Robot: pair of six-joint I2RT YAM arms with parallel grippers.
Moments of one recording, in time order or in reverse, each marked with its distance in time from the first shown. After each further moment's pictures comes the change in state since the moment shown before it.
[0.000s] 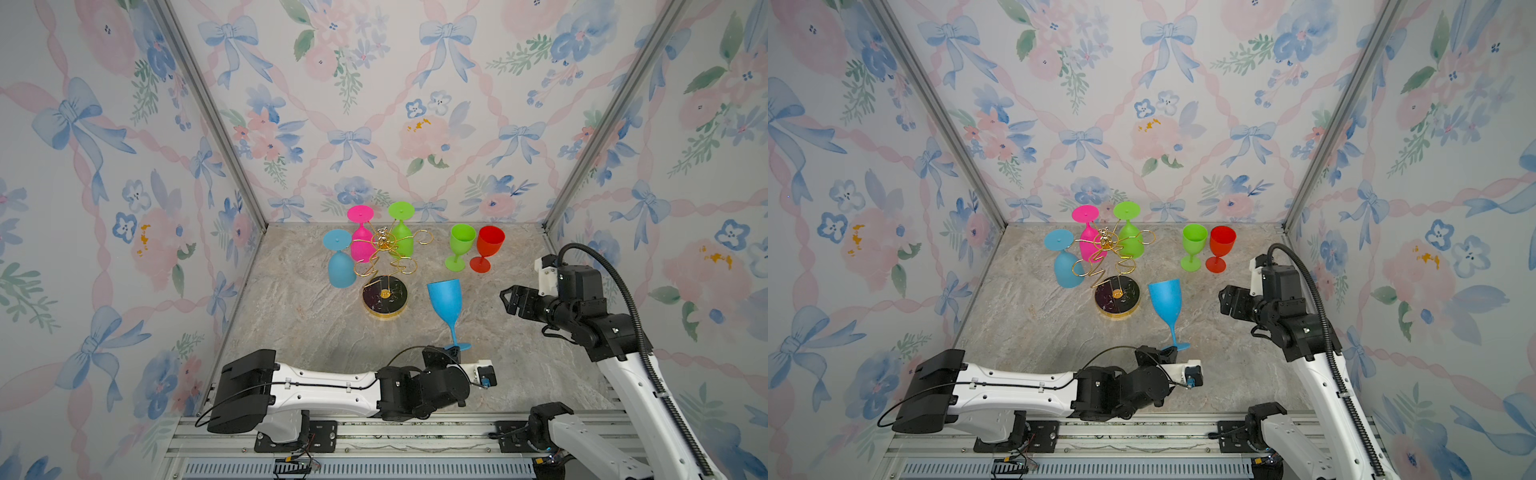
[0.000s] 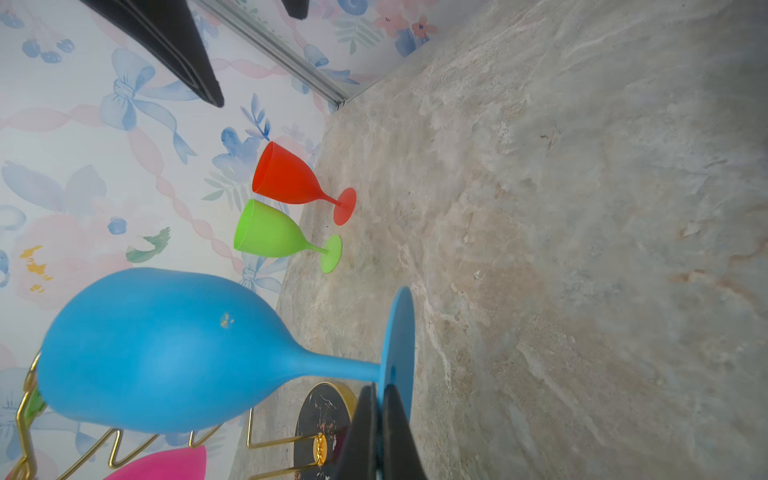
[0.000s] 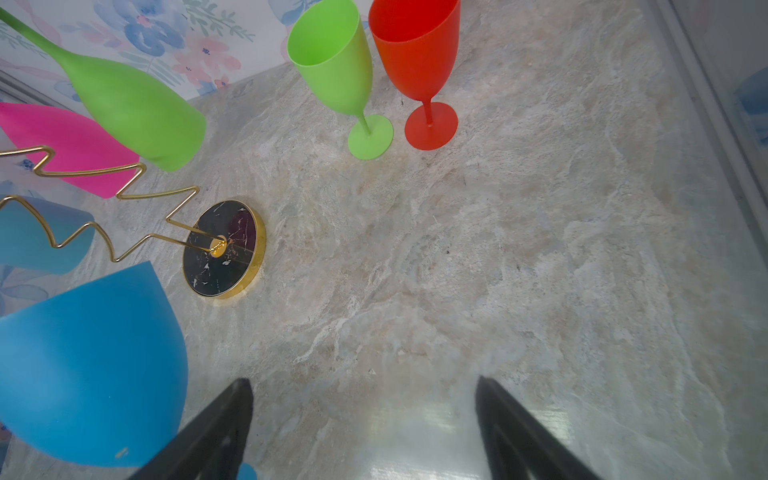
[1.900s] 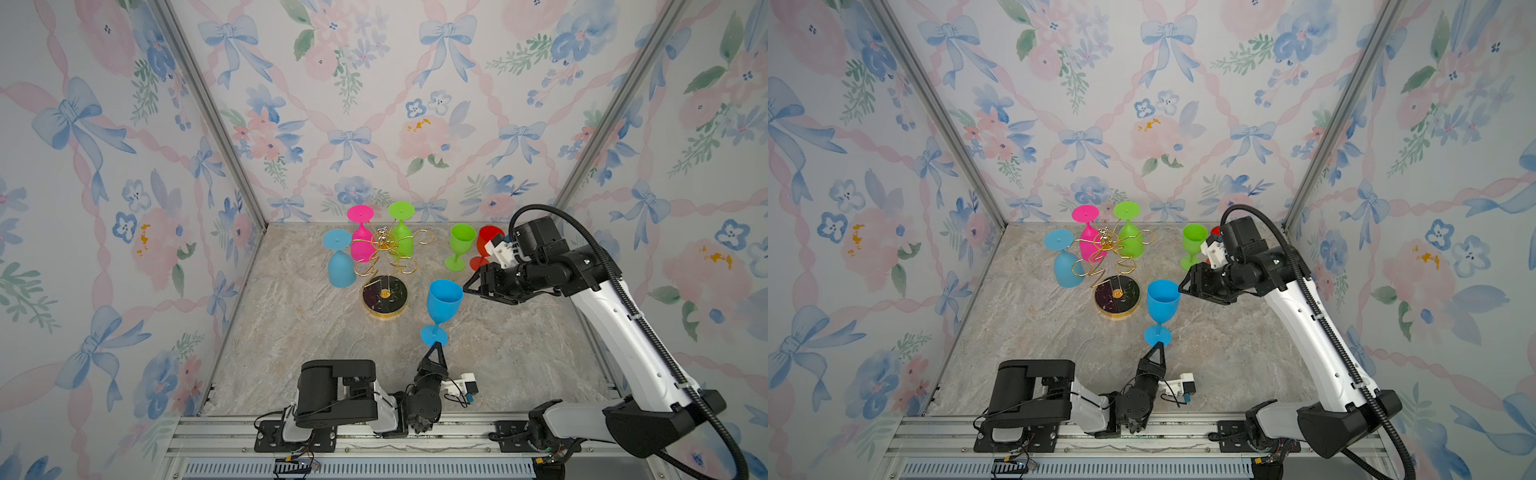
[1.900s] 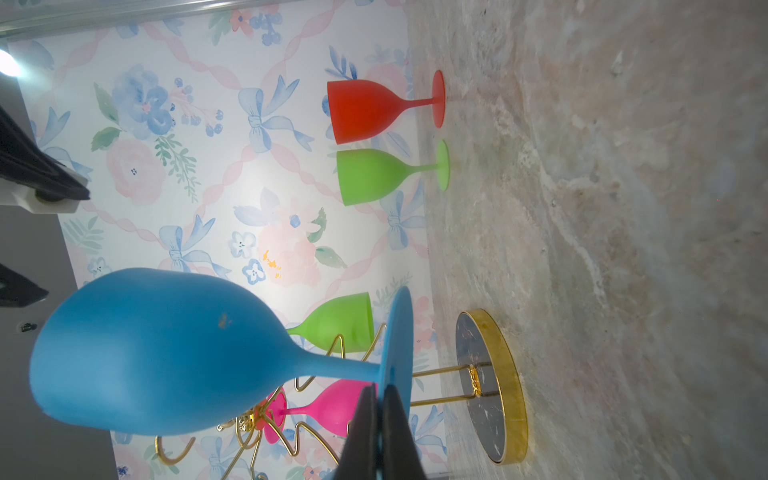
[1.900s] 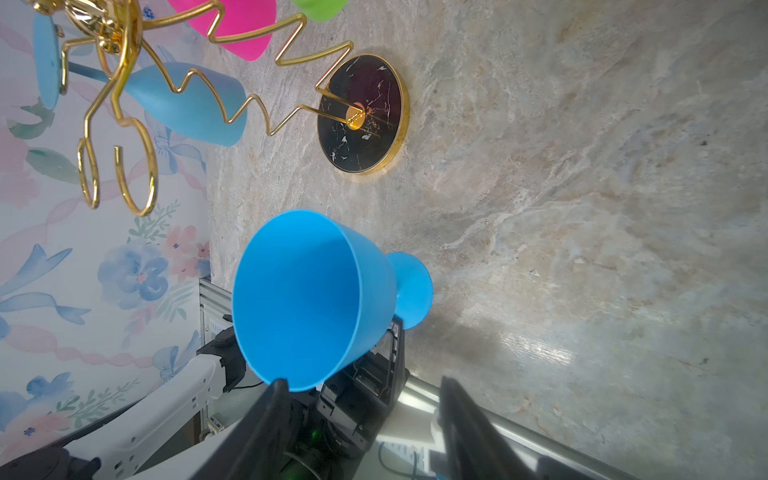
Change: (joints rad) left arm -0.007 0.475 -0.279 1.321 -0.409 1.065; right arm 0.225 0.454 0.547 -0.384 -0.297 0.155
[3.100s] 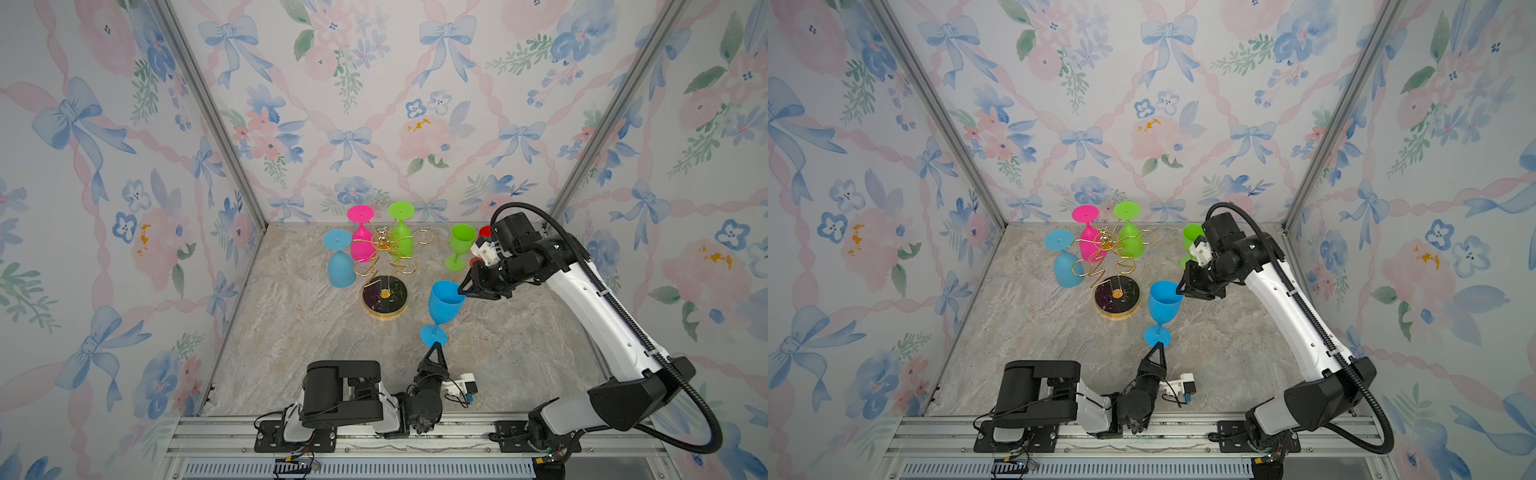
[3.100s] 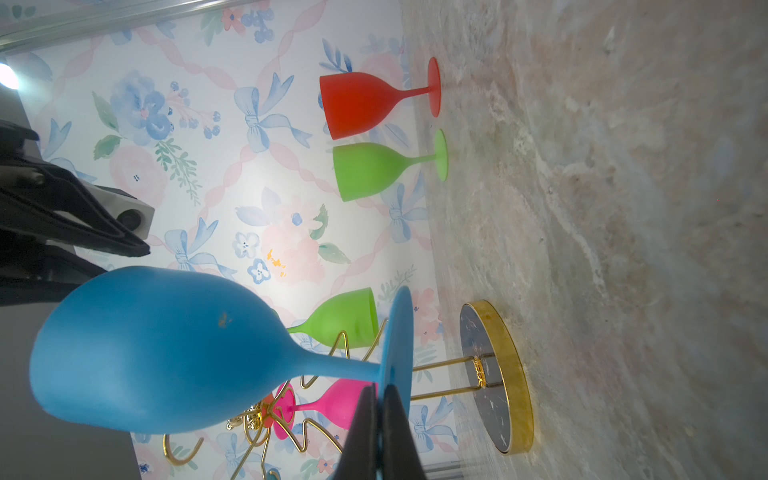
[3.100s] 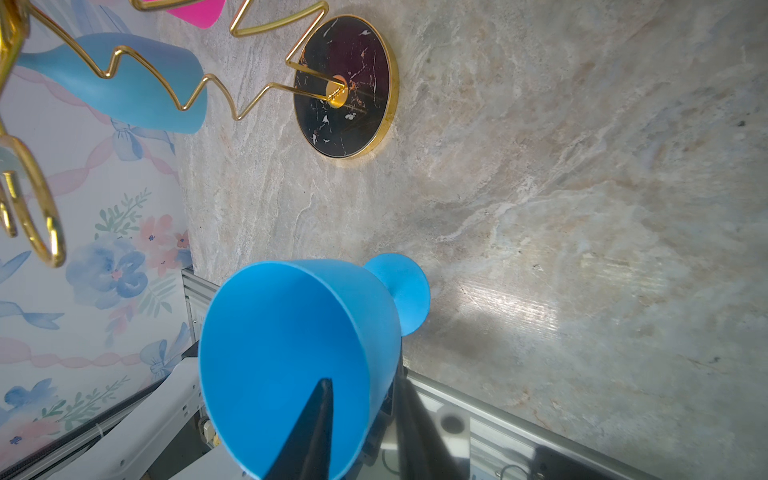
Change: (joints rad) left arm -0.001 0.036 0.008 0.025 -0.025 0.055; right arm 0.027 0.129 0.044 -0.022 0.004 -0.004
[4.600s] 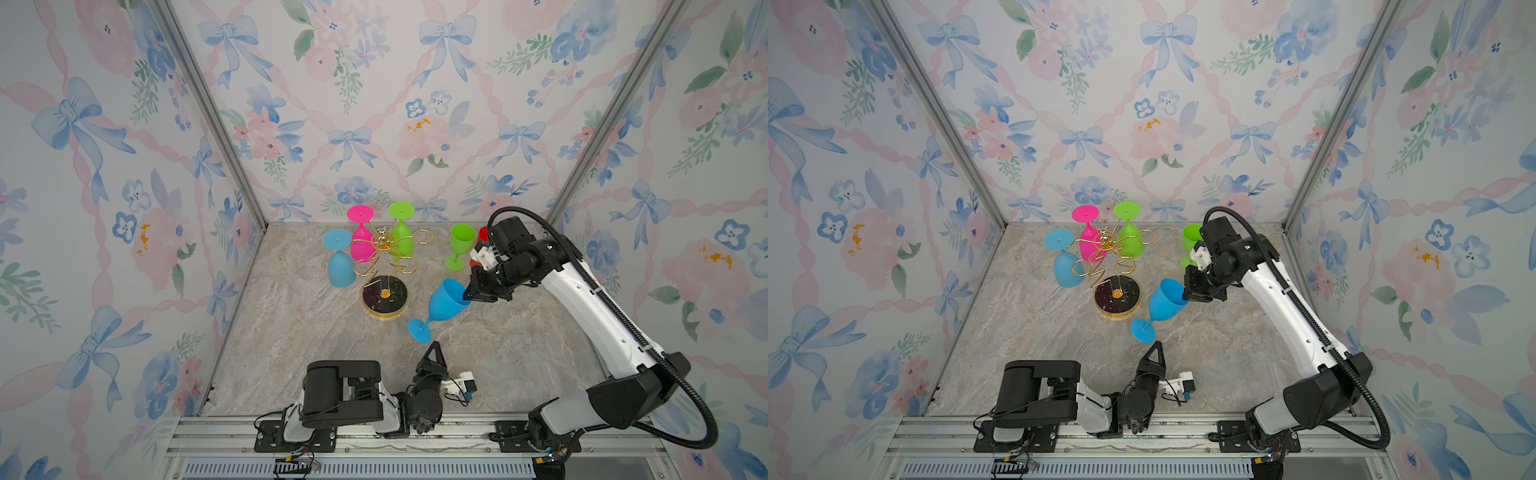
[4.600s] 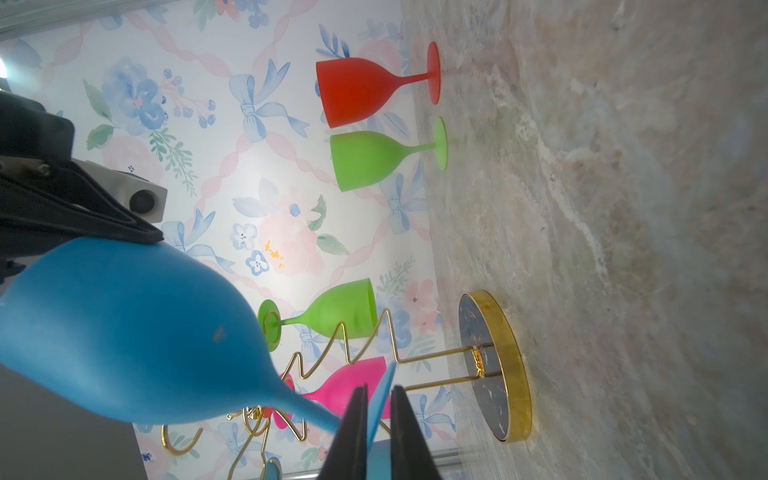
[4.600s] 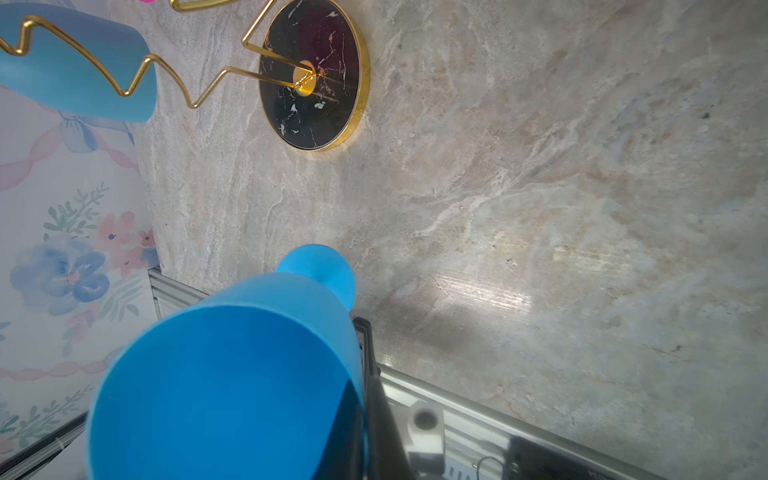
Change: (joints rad) left arm -0.001 0.000 0.007 -0.003 -0.022 -0.014; right arm 0.000 0.006 -0.042 -0.003 0.037 -0.035
